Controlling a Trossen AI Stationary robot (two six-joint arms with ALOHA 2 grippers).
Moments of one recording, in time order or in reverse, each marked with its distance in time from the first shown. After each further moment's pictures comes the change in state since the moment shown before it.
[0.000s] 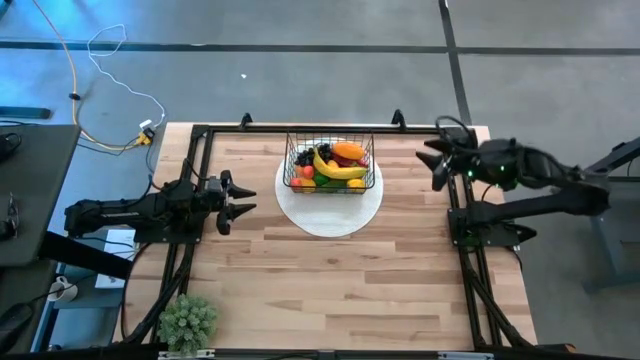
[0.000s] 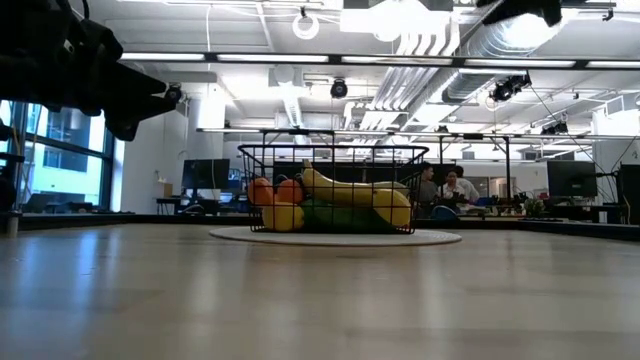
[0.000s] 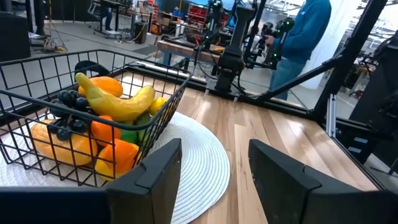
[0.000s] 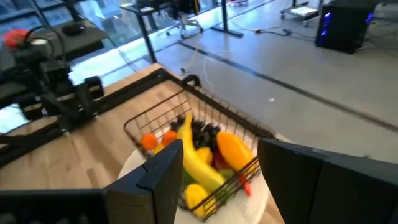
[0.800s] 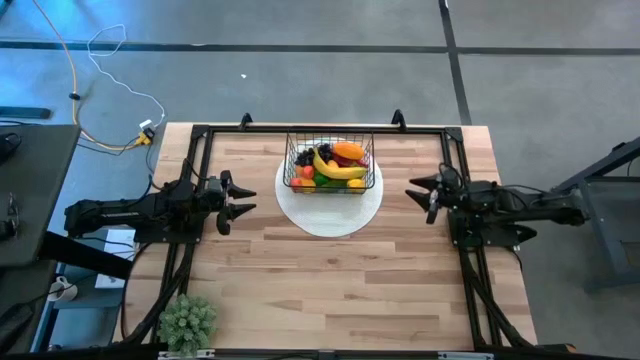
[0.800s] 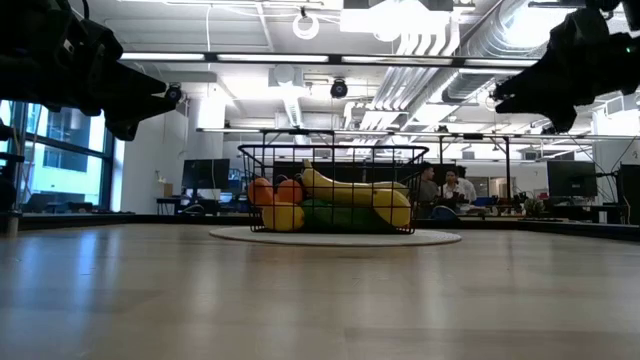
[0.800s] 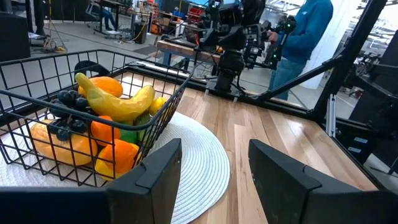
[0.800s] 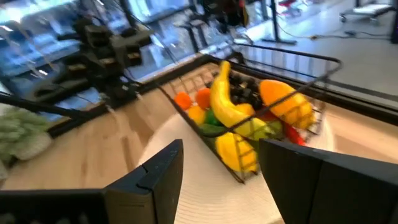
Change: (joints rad) left arm 0.000 0.000 0.000 0.000 0.000 0.000; right arm 0.078 -0.552 -0.823 0.466 -0.105 0.011
